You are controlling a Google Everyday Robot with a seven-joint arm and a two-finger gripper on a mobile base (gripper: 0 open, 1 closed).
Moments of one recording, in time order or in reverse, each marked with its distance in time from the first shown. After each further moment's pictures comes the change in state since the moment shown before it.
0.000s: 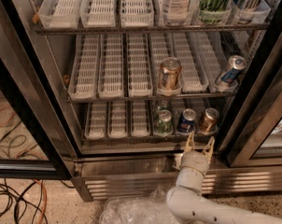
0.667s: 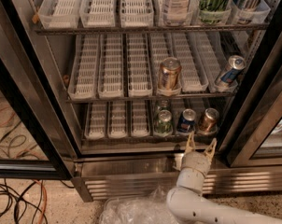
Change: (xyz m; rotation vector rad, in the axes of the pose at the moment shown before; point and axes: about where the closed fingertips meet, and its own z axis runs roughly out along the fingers) arm 0.001 -0.003 -0.002 0.010 0.013 0.011
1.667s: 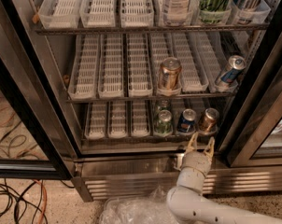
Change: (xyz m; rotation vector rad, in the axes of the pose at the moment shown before) arm 0.000 -0.002 0.000 0.008 0.008 0.006
